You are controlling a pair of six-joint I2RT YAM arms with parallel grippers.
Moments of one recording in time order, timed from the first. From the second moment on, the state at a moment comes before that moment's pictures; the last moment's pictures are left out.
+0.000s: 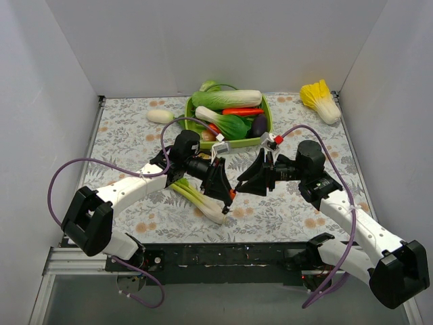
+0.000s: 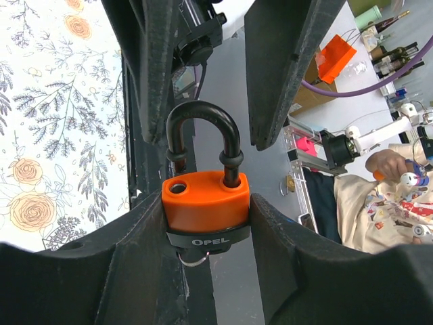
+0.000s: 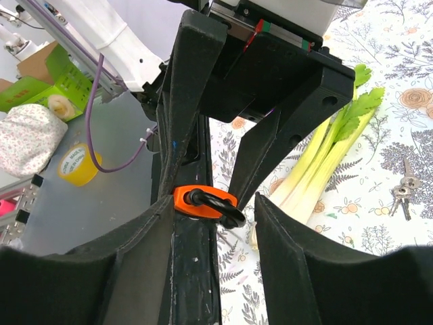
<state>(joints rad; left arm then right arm) -0.67 1.43 0.96 -0.05 1.26 -0.30 0.50 0.98 0.67 0.19 -1.09 0.32</state>
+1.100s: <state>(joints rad) -0.67 1.42 0.94 -0.08 0.72 -0.27 0.49 1.05 0.72 -0.10 -0.71 0.26</state>
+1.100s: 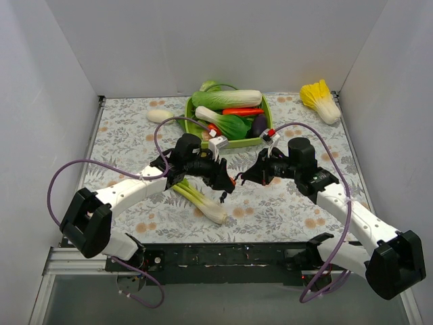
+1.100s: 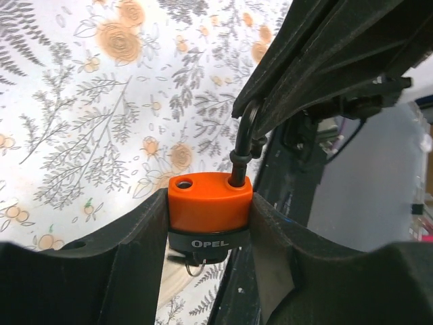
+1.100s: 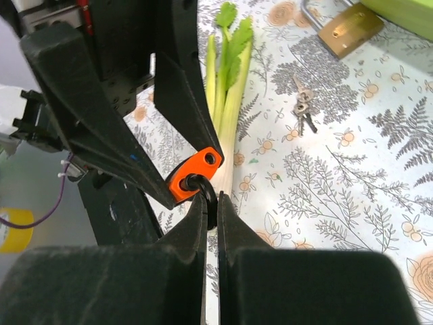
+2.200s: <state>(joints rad) -0.83 1.94 1.38 -0.35 0.30 -0.31 0.31 1.21 0.47 0.20 -0.47 0.44</state>
